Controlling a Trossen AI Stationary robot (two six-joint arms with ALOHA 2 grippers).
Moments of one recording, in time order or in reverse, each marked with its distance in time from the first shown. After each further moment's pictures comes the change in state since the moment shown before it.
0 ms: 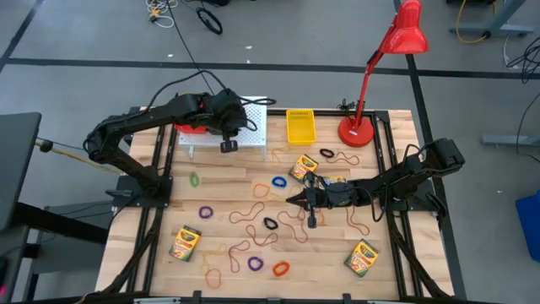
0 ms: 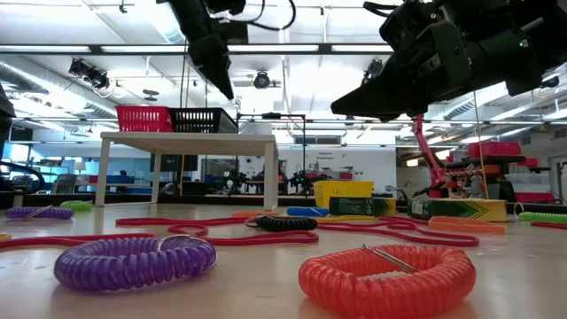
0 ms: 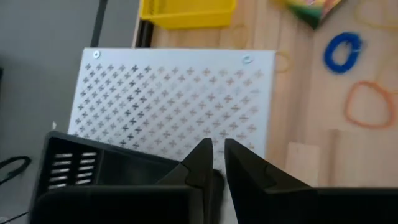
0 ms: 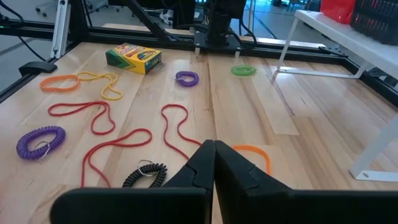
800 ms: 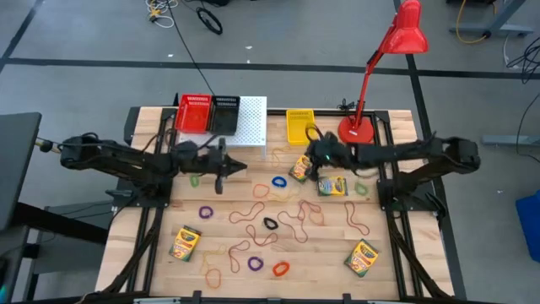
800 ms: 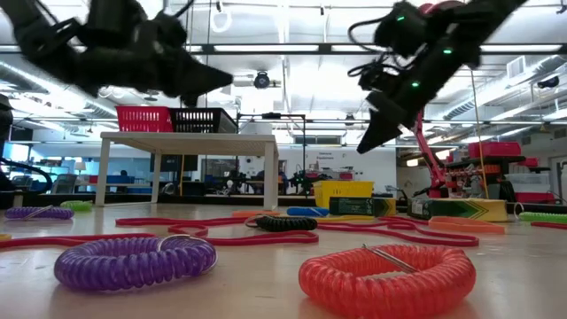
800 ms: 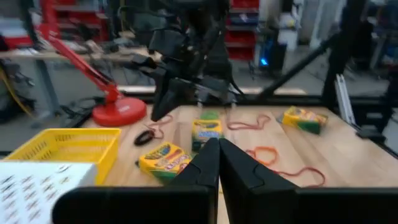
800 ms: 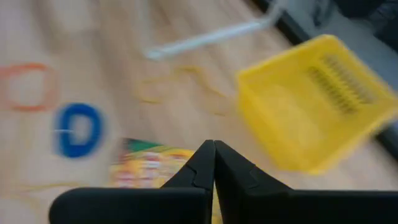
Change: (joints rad) left arm -0.205 -0.294 -1.127 1.777 0.273 -0.324; right arm -0.458 -0.181 0.241 -0.929 0.061 0.107
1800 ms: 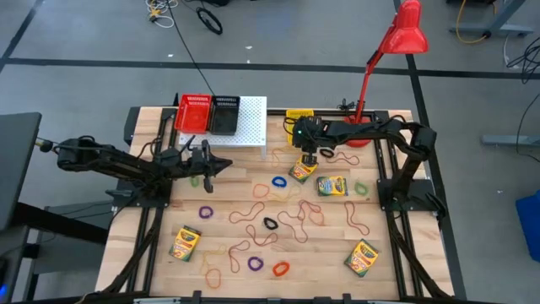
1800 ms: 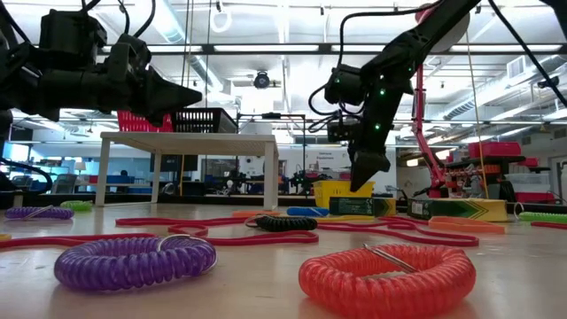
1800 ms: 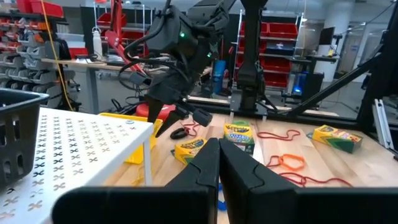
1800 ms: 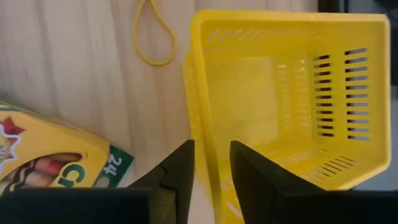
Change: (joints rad) left arm 0.012 -0.046 -0.246 0.290 -0.130 -0.064; right arm -0.226 0.402 0.333 -0.261 -0.046 -0.533
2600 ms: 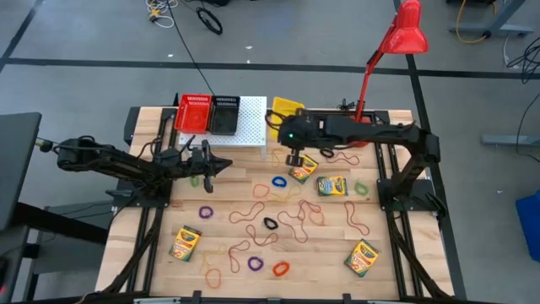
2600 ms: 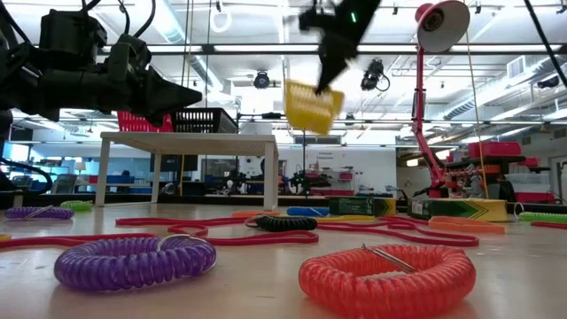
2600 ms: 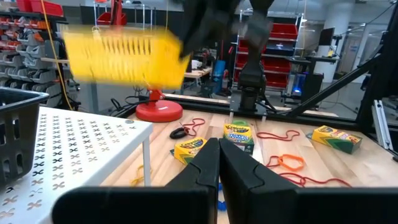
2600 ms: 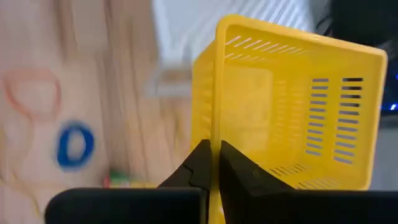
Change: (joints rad) left arm 0.000 0.000 0.000 0.000 0.000 -0.007; right arm 0.268 -0.050 0.567 -0.474 0.105 0.259
